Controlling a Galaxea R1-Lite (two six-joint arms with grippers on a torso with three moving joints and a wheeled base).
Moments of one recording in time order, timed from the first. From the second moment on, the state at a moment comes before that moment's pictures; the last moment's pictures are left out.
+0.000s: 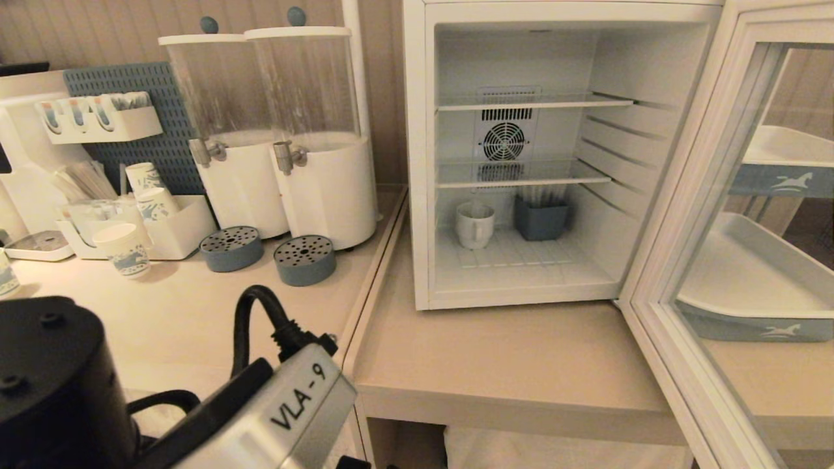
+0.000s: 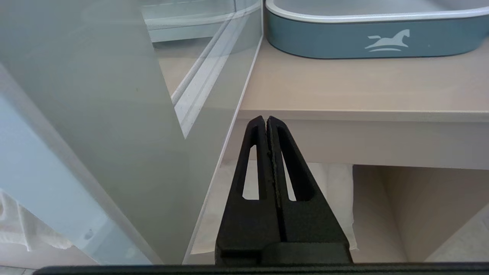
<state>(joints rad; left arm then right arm) -1.14 1.29 -0.58 -0.53 -0.68 -0.17 0.00 0.00 -0.04 0.10 0.01 0.02</state>
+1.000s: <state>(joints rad) -0.70 0.83 -0.52 -0.22 -0.40 -0.23 0.00 0.00 -0.04 0.10 0.01 0.02</state>
